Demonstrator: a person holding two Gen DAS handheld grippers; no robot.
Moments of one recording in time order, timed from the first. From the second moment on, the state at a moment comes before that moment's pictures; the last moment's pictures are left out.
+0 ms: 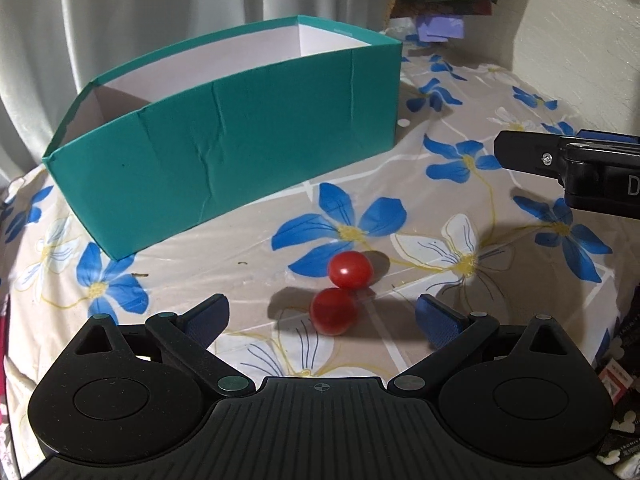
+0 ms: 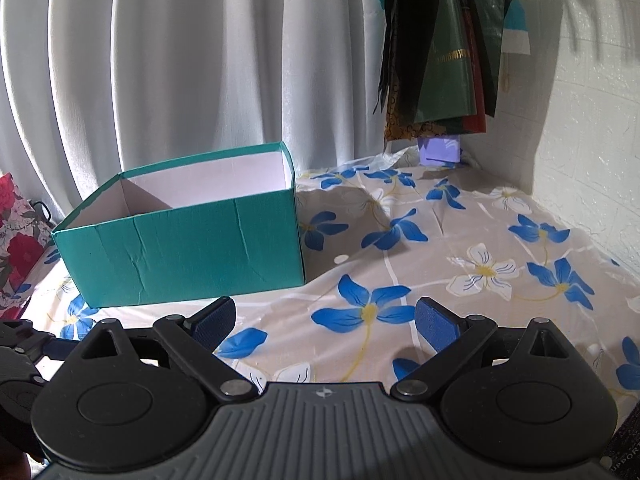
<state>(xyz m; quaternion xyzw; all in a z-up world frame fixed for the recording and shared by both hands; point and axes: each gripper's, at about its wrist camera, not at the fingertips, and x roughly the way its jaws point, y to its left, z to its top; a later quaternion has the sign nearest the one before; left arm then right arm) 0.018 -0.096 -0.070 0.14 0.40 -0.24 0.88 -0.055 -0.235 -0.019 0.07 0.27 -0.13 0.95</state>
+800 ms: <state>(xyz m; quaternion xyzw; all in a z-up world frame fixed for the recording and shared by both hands) 0.024 -0.100 -0.078 0.13 0.42 -0.24 0.87 -0.054 -0.235 -0.023 0.07 0.28 -0.12 0.95</state>
